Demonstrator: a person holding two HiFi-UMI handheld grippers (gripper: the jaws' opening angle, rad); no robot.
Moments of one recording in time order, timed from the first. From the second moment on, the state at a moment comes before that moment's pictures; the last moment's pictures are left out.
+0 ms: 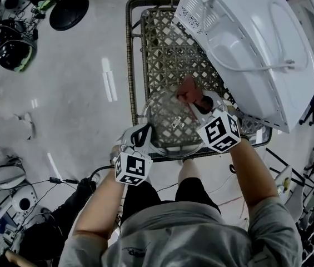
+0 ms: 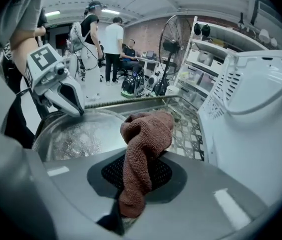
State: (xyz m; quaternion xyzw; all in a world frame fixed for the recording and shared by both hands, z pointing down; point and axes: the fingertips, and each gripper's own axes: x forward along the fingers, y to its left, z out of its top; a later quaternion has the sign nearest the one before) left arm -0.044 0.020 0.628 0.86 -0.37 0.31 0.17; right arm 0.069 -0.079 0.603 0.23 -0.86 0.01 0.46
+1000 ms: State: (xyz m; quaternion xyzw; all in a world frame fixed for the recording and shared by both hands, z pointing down) left arm -0.045 0.022 0.628 0.86 -0.37 0.31 0.16; right arm -0.028 -0.024 0.620 0.03 -0.90 -0.04 0.44
